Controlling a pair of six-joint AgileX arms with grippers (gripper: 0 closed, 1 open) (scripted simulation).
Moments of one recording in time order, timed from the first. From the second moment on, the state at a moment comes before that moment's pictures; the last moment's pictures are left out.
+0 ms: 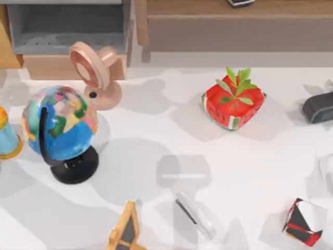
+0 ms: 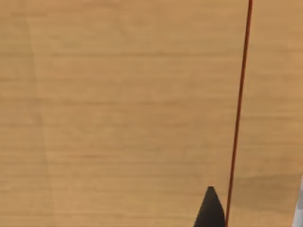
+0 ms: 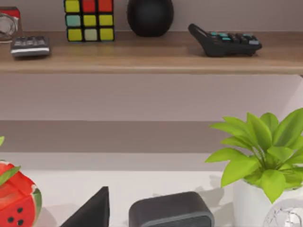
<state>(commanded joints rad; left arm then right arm) 0.39 2.33 1.21 1.11 0.44 1.58 0.00 0.00 0.00 0.00 0.00 0.00</state>
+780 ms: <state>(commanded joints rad) 0.40 2.34 1.20 1.11 0.45 1.58 0.00 0.00 0.00 0.00 0.00 0.00</state>
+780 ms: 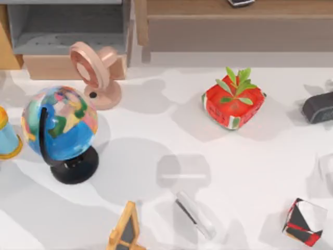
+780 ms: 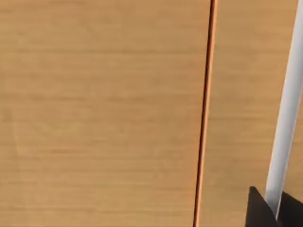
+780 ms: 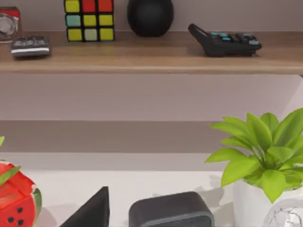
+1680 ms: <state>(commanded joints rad) 0.48 2.21 0.90 1.27 0.53 1.58 0.00 0.00 0.00 0.00 0.00 0.00</state>
